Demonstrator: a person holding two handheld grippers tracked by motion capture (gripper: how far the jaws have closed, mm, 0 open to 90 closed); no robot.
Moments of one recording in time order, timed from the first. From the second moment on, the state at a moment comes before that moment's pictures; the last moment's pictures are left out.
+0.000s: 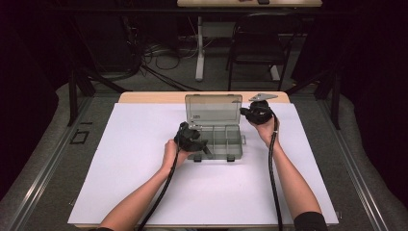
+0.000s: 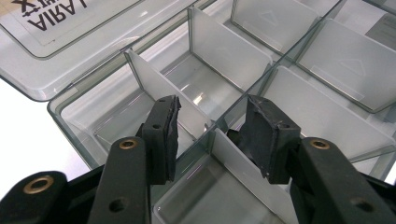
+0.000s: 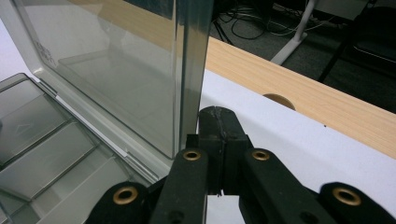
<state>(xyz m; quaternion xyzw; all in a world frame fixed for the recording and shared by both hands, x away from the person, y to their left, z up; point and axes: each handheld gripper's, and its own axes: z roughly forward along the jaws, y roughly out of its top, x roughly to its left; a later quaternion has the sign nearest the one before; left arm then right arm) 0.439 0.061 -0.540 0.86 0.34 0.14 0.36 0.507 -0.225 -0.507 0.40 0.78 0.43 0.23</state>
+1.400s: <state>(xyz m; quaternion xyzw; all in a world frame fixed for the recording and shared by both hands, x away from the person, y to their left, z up) 0.476 0.099 -0.435 0.83 0.31 0.24 0.40 0.494 -0.227 -0.501 0.37 0.79 0.43 0.24</state>
